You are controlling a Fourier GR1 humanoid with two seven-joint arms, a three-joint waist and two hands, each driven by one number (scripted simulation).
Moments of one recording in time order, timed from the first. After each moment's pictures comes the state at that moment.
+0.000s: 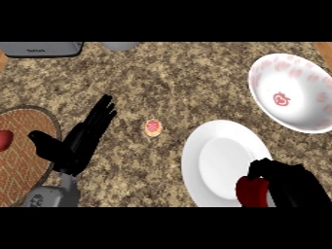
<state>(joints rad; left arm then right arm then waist) -0.10 0.09 -0.11 -1.55 0.21 -0.08 0.14 0.10 -0.52 0.51 -2.13 0.99 0.19 0.56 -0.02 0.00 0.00</state>
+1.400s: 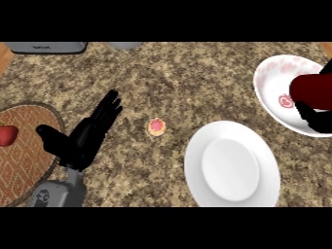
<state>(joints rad) -0.14 0.06 -0.11 -1.56 0.18 -0.08 0.17 -0.42 -0.46 -0.12 -1.91 0.76 0.37 0.44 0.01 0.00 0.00</state>
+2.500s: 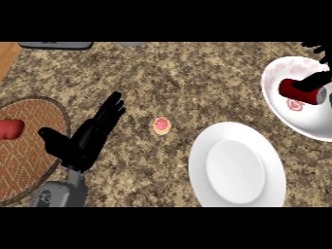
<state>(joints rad) -0.14 0.05 -0.12 -1.55 0.18 -0.12 0.16 -0.82 -0.50 -0.22 -0.67 0.95 -0.06 0.03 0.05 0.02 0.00</state>
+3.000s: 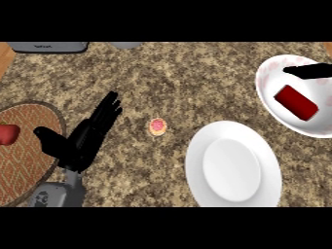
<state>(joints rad) -0.13 0.05 -0.10 -1.56 0.18 -0.10 0.17 -0.86 -0.44 -0.50 -0.60 0.61 -0.12 -0.27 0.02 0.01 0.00</state>
